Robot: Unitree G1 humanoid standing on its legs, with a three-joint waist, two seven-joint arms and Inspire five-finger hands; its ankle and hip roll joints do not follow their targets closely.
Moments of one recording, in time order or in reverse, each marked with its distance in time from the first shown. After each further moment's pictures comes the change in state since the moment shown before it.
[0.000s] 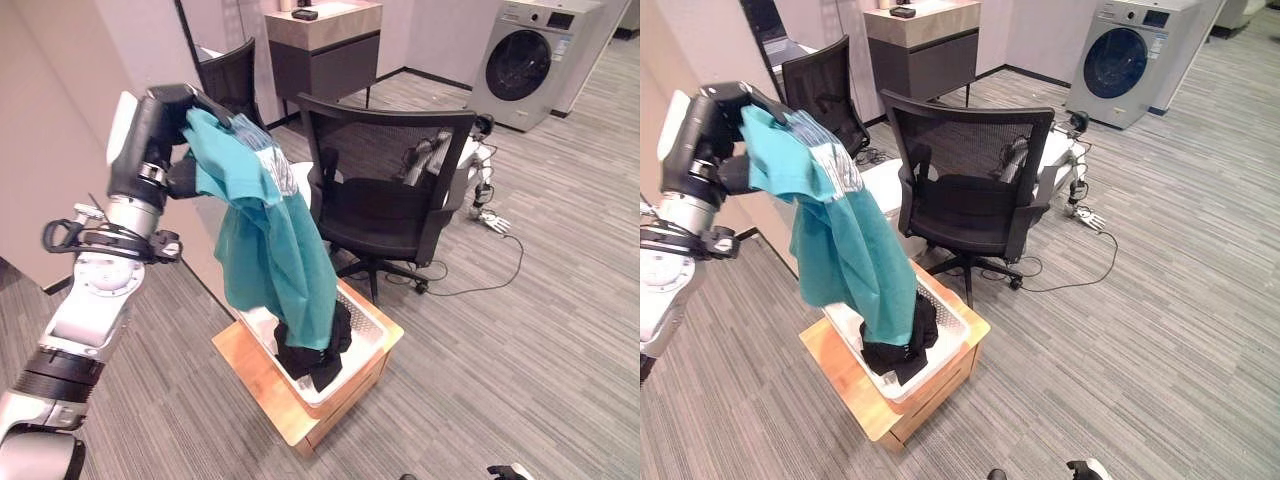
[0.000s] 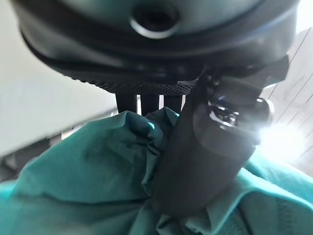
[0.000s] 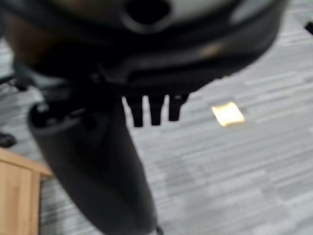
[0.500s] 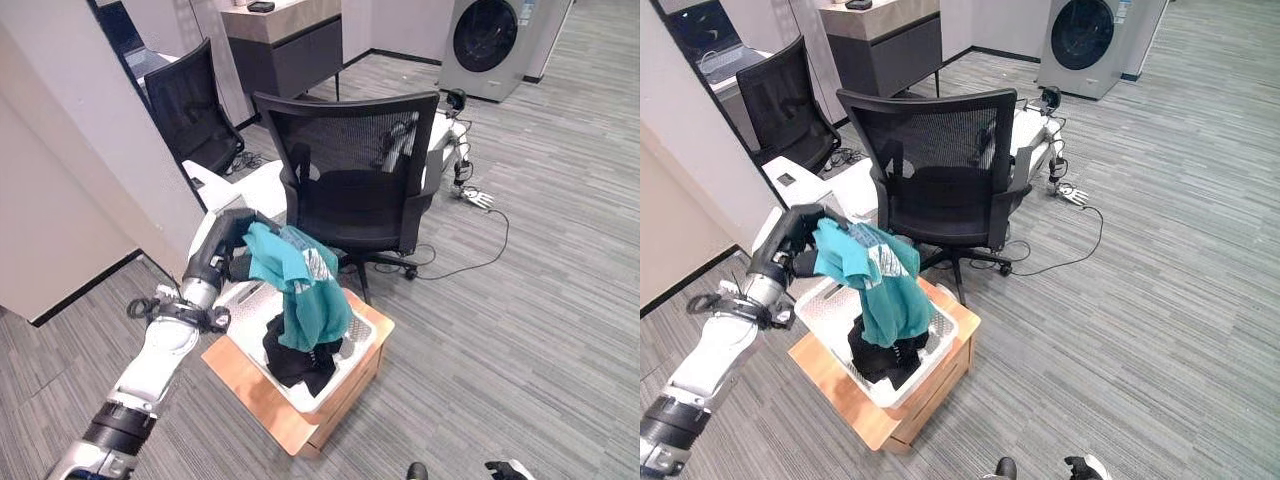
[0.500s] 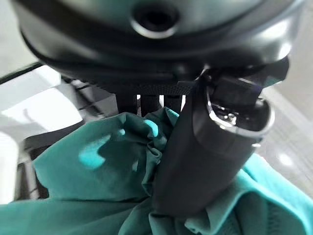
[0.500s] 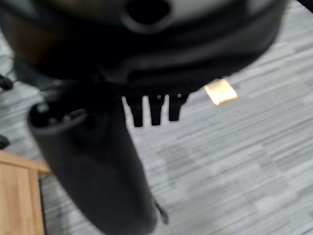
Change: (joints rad) left arm 0.288 -0.228 0.002 0.008 0.009 0.070 -0.078; right arm 0.013 -0.005 0.000 -0.093 -0.003 0.009 -0.002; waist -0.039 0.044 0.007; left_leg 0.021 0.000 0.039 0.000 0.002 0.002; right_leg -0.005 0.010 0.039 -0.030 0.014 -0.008
